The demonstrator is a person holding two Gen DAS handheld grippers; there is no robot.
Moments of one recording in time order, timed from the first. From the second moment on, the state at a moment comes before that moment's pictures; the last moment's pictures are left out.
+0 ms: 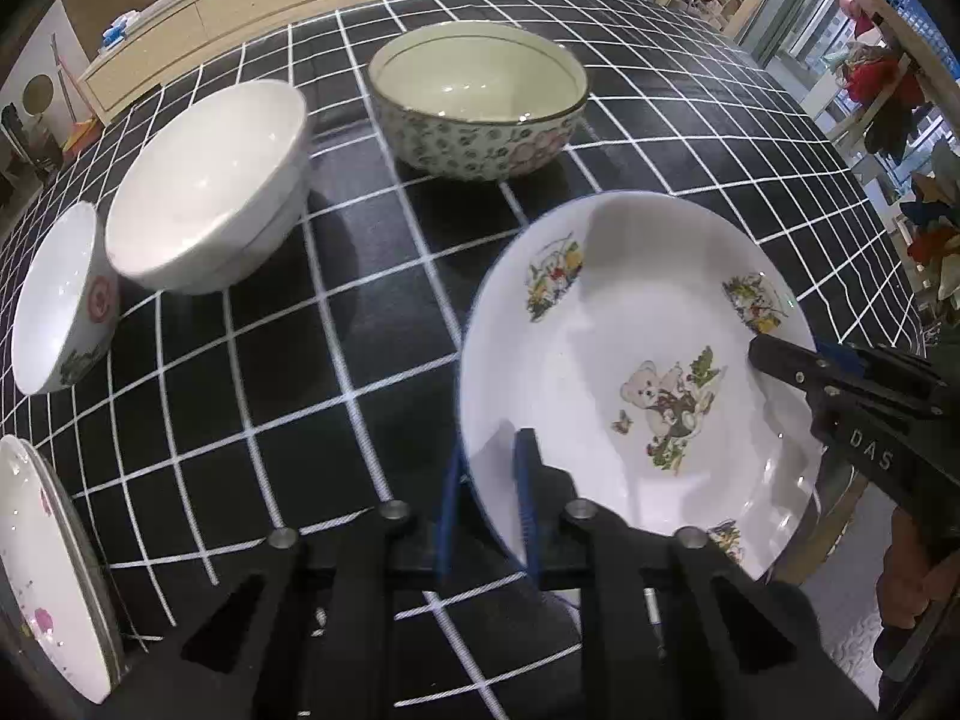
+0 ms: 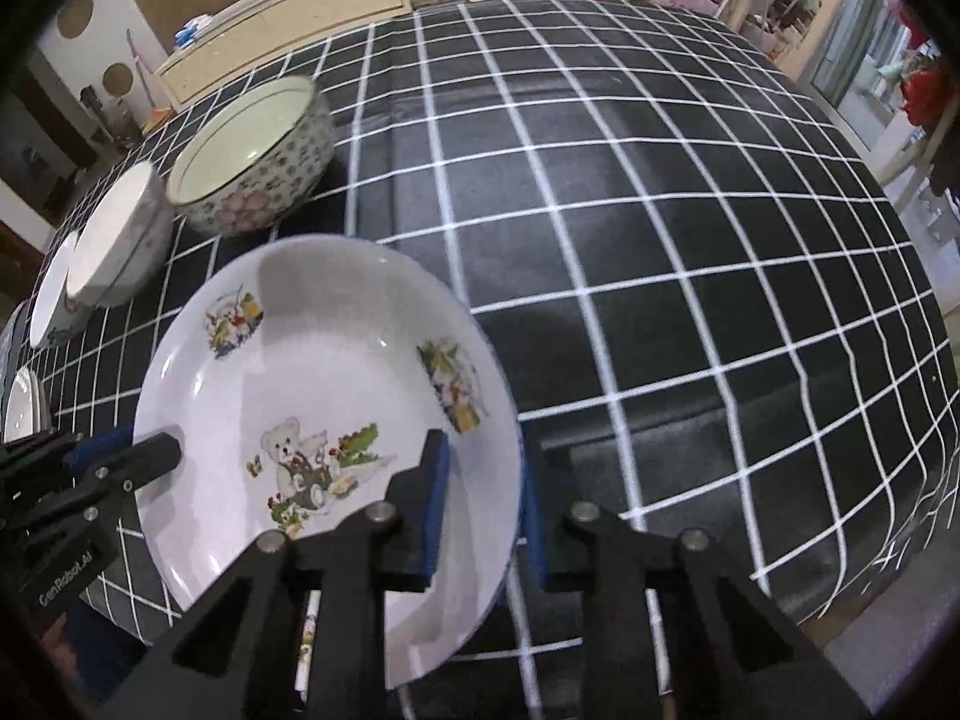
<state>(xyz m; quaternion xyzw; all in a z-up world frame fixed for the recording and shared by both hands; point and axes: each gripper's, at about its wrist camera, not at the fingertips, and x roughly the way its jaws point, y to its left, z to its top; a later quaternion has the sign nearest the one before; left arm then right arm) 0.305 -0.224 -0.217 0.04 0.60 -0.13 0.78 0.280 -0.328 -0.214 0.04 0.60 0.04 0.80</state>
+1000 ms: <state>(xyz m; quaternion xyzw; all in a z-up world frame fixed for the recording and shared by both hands) 0.244 -0.029 -0.217 -0.03 0.62 -0.05 0.78 0.266 -0.244 -0.219 -0.02 0.61 0.12 0.78</state>
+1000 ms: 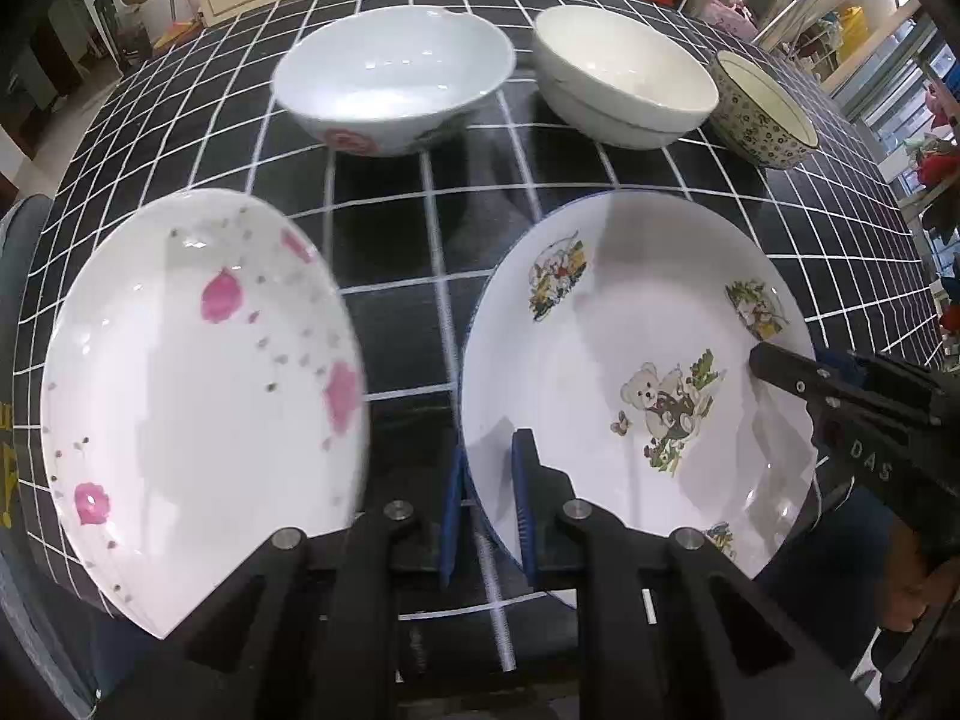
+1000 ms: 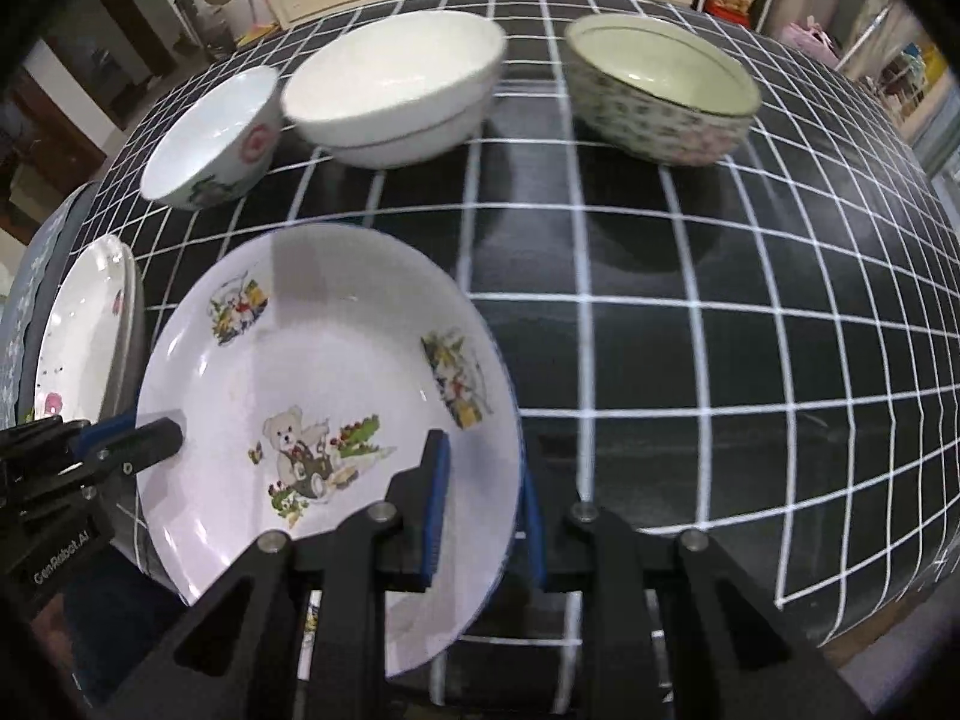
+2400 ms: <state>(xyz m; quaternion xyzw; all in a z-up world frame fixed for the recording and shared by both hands) 0.220 0.072 -0.151 -0.04 0.58 -0.01 0.81 0.254 -0.151 -0.167 -0.02 0.59 0.14 0.79</state>
